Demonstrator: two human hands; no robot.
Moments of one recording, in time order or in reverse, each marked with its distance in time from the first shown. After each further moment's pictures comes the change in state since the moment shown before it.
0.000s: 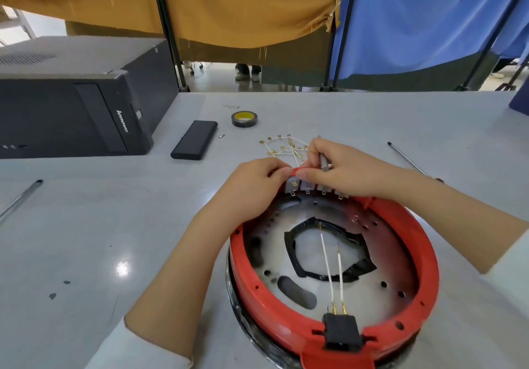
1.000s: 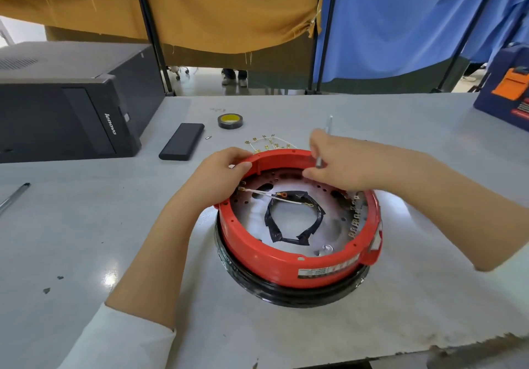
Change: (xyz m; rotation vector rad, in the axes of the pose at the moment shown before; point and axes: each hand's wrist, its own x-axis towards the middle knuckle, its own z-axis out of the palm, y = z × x) left_hand -0.003 -0.015 -0.019 -0.112 0.045 -0.101; right_hand -0.042 -0.039 -0.029 -0.473 -0.088 0.147
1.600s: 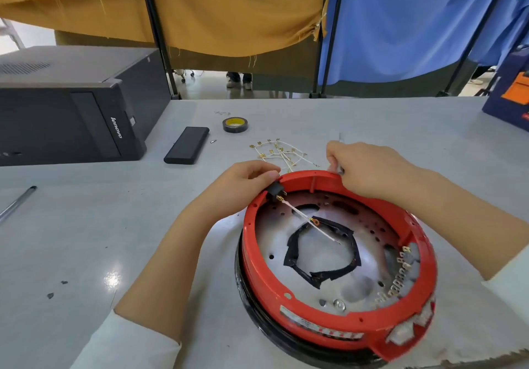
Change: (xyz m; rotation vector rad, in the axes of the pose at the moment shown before) left_hand -0.003 0.005 0.014 -0.126 -0.176 0.062; right_hand 0.011 0.032 0.017 -0.152 0.134 0.061
